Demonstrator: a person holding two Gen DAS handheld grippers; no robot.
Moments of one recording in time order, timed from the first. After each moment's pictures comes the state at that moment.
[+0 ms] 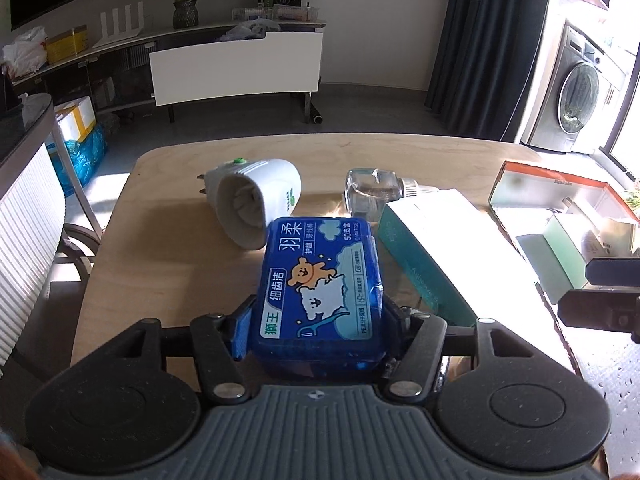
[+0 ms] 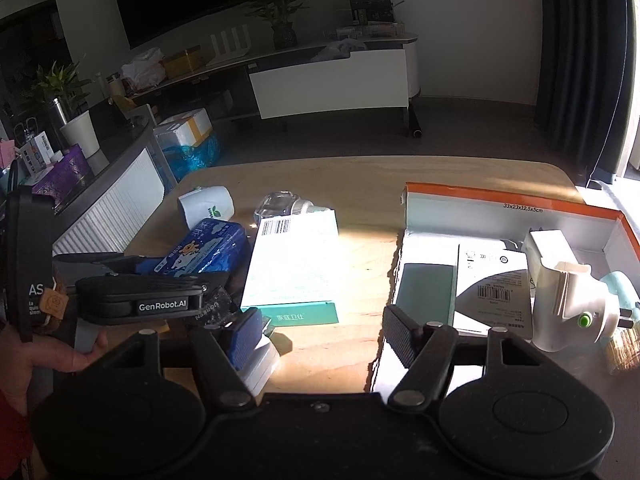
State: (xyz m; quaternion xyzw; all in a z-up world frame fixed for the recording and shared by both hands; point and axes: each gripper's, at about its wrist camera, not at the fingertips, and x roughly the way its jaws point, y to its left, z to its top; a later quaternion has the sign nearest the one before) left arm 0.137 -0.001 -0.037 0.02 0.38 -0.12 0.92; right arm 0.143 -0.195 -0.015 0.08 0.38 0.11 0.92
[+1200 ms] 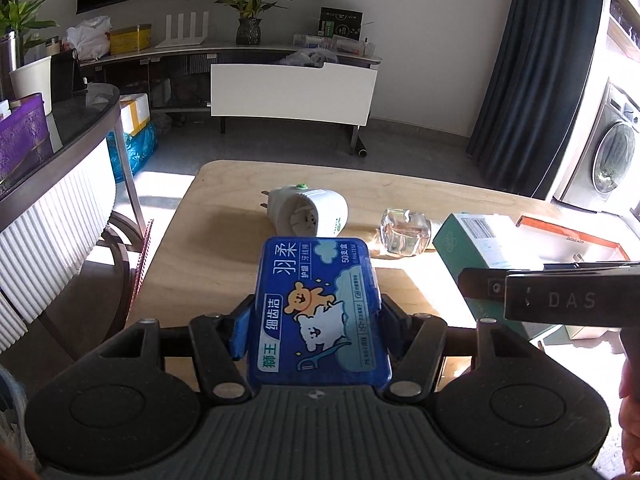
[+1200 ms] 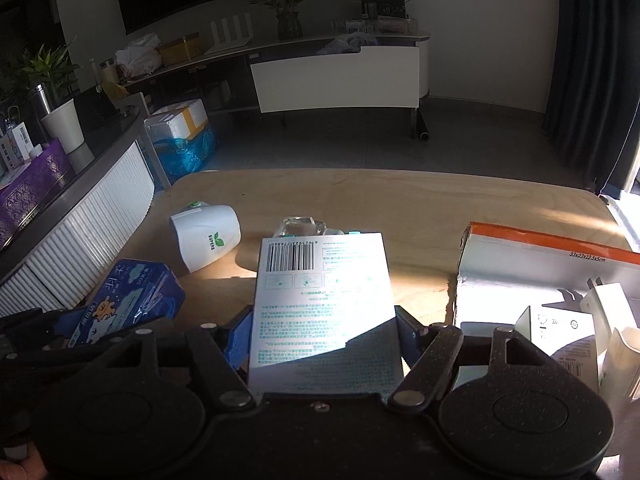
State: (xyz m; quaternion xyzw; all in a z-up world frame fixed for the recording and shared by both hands) left arm 0.113 0.007 -0.011 -0.04 0.35 -0.05 0.94; right arm 0.191 -0.159 -0.019 0.06 0.38 0.10 0.92
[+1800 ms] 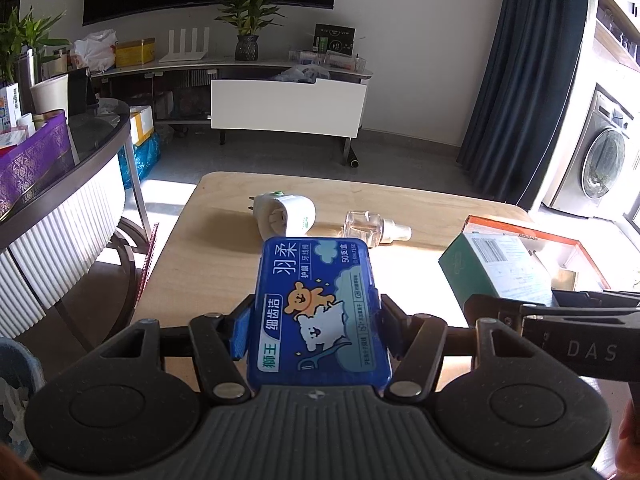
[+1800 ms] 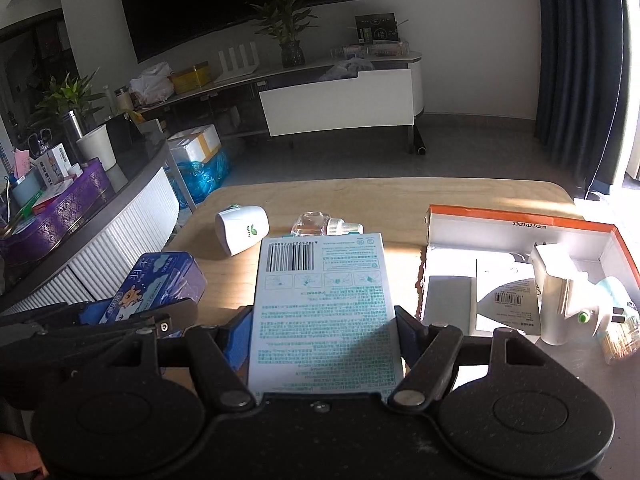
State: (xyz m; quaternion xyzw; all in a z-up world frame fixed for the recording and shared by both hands) left arm 0.065 -0.012 0.018 -0.04 0.33 -0.05 0.94; right arm 0.109 -0.174 0.014 0.08 0.35 0.10 0.93
